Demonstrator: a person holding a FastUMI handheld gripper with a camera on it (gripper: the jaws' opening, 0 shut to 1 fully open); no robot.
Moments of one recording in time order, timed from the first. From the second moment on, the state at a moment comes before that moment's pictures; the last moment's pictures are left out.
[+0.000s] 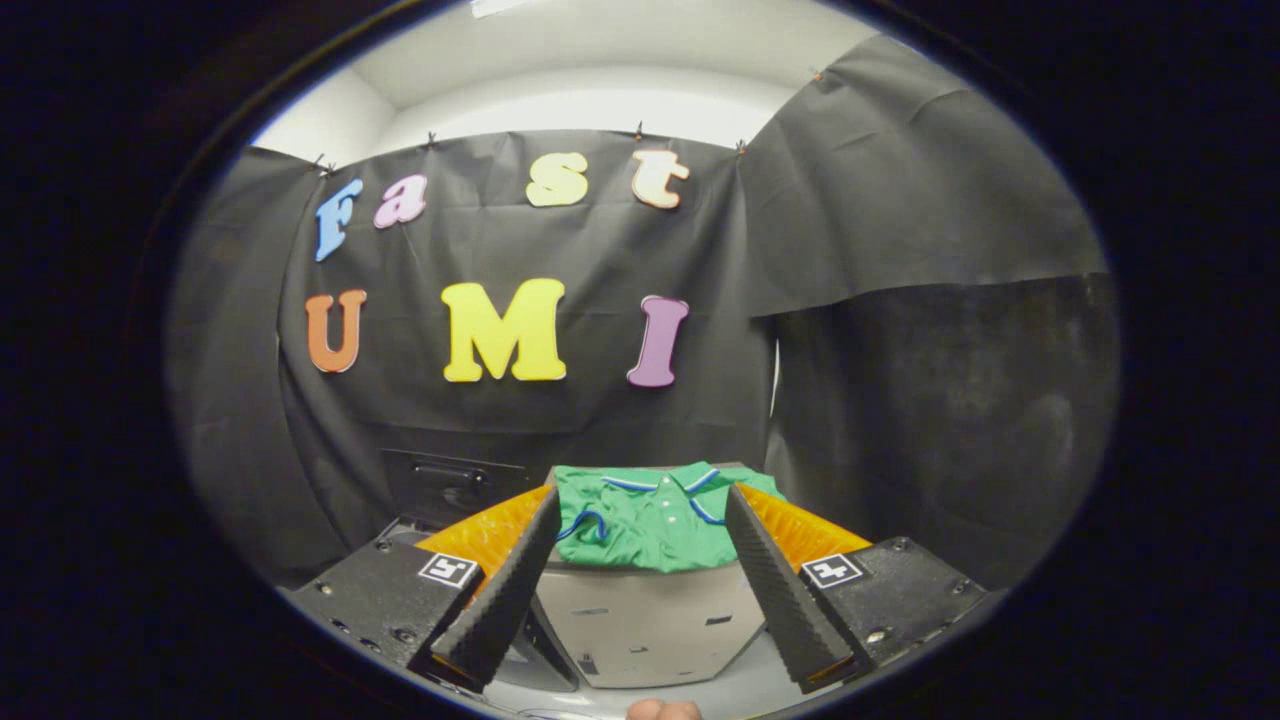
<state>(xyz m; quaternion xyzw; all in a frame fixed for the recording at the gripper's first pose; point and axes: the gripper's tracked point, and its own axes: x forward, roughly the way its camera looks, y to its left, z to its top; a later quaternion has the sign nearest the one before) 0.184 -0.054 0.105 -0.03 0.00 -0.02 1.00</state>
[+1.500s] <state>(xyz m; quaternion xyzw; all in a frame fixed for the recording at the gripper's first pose) 0.430 -0.085 -0.014 -0.03 0.40 0.04 0.92</state>
